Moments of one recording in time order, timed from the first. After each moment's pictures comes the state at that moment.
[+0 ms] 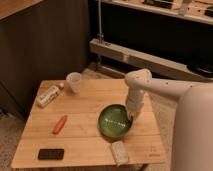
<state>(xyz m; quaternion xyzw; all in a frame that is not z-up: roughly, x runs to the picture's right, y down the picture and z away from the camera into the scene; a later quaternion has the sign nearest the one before) 0.147 0.166 0.810 -0.33 0.31 0.61 0.66</state>
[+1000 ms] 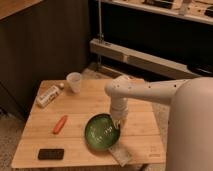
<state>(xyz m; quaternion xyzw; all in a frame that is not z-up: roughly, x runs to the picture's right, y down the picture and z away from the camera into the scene) 0.068 0.200 0.783 -0.35 0.30 0.54 0.71</state>
